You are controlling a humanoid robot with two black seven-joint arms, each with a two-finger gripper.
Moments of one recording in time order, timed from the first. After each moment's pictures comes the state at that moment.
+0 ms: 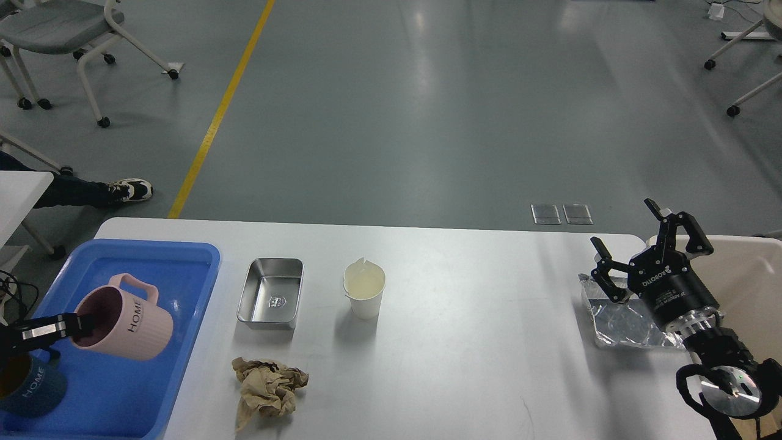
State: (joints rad) left arm -0.79 1.46 0.00 -1.76 1.00 -0.15 0.01; right arm 0.05 -0.25 1.58 1.26 -0.43 0.46 0.04
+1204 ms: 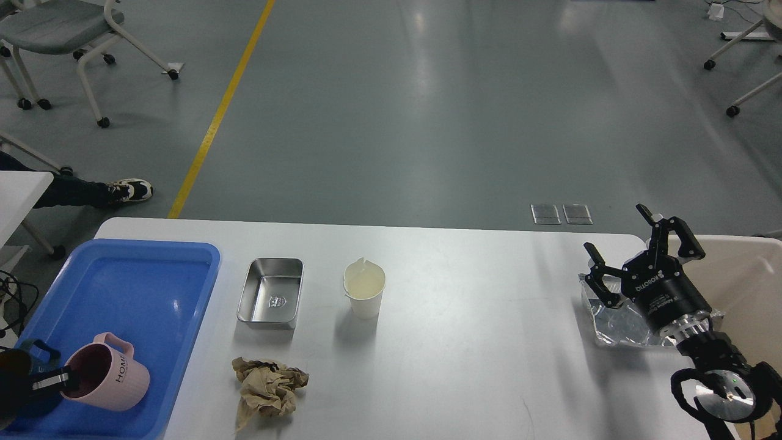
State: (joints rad) left arm -0.57 1.14 0.02 -1.36 1.01 -0.07 0.01; right arm 0.04 -0.24 1.56 1.26 -0.43 0.46 0.04
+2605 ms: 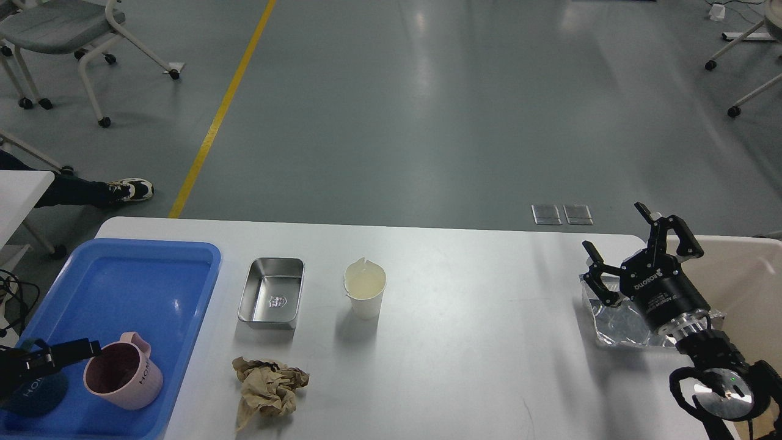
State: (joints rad) left arm -0.61 1.26 -0.03 -1.45 1.00 -0.10 -0.09; right arm 0.04 -0.24 1.56 1.26 -0.43 0.46 0.04
